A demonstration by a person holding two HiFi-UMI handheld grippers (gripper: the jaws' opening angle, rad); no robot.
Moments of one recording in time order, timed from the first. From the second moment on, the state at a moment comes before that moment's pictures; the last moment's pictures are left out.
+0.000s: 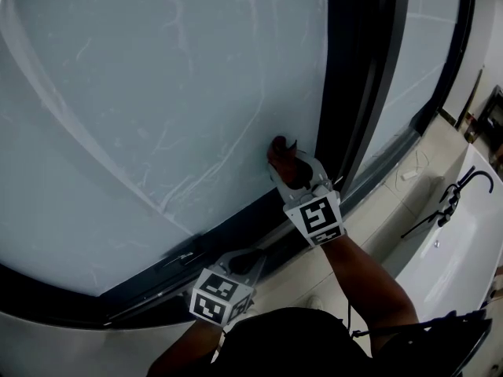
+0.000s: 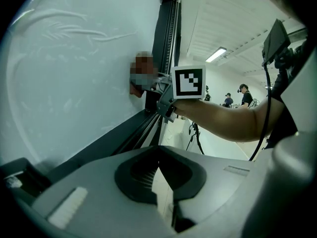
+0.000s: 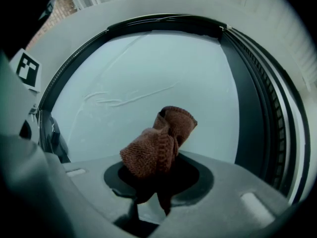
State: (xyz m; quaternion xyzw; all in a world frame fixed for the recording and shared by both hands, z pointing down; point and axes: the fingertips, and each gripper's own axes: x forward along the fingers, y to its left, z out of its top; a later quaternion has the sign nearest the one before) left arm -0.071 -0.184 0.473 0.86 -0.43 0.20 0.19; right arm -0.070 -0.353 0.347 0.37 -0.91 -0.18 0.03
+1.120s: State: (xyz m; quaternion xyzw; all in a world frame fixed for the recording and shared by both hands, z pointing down) left arm -0.071 -0.185 0.477 0.86 -0.43 0.20 0.20; right arm -0.070 -0.356 0.444 0.36 -0.92 -0.14 0.12
